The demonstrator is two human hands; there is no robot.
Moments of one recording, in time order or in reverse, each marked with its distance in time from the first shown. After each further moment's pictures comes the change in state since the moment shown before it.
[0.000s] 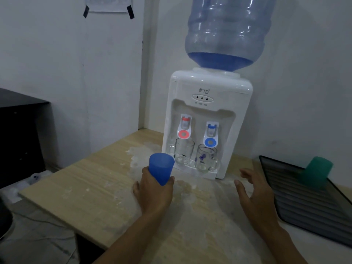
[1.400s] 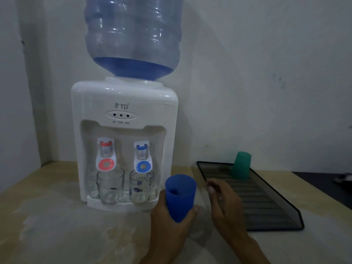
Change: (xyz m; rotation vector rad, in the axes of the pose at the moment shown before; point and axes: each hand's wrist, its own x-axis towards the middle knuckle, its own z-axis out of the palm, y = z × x) left_hand -0.056 0.058 0.135 -0.495 -0.663 0.390; right_hand 0.019 0.027 -0.033 -0.092 0.209 0.074
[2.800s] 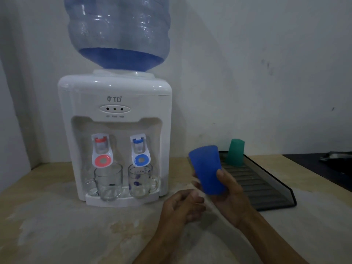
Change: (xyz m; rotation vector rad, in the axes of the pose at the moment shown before) left_hand -0.002 0.015 -0.004 -0.456 -0.347 -0.469; right_hand 0.007 -0.018 -0.013 1.191 -0.243 0.673
